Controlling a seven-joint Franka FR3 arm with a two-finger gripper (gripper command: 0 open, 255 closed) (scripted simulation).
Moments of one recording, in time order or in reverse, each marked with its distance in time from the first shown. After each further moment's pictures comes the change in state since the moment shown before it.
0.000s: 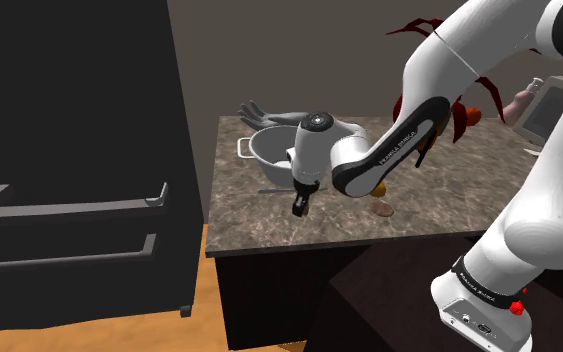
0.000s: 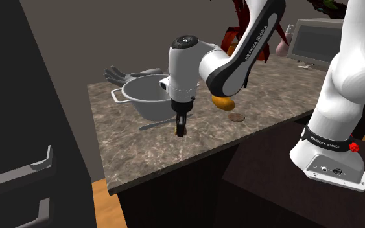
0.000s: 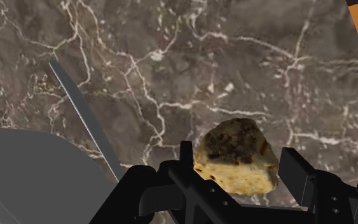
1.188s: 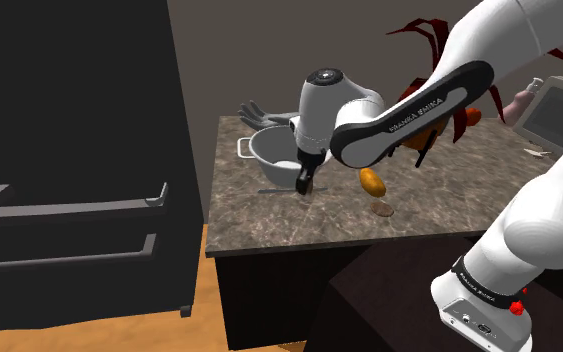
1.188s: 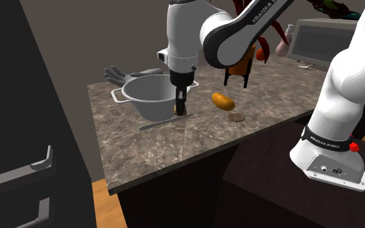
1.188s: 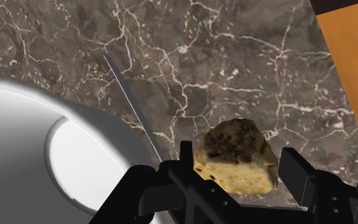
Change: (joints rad) arm -0.007 -0.229 0.042 0.017 0.275 -0.191 -0.236
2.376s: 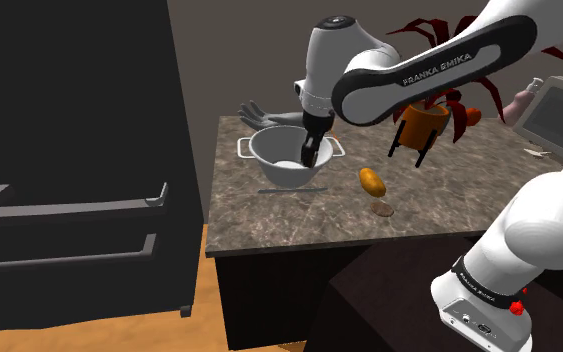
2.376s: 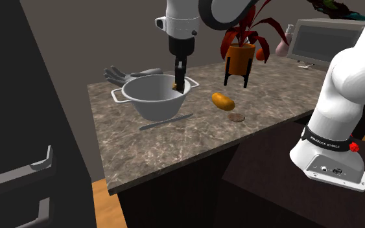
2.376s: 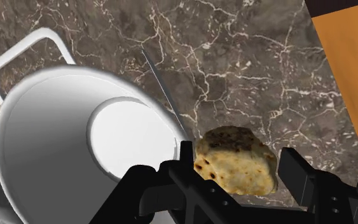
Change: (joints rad) arm 0.009 -0.137 -0.037 0.103 0.117 -0.212 -0.151
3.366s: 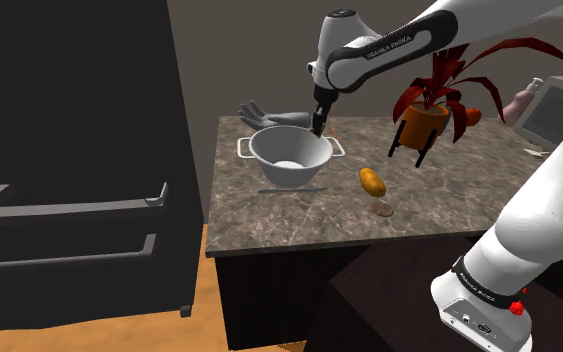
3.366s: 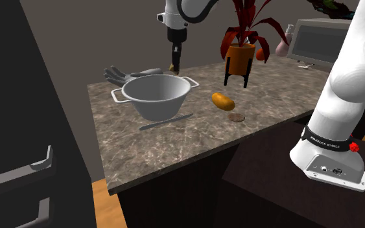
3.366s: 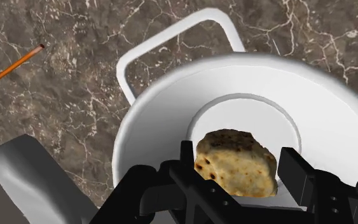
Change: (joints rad) arm -0.161 0.241 -0.177 0.253 -0.059 0.037 -0.299
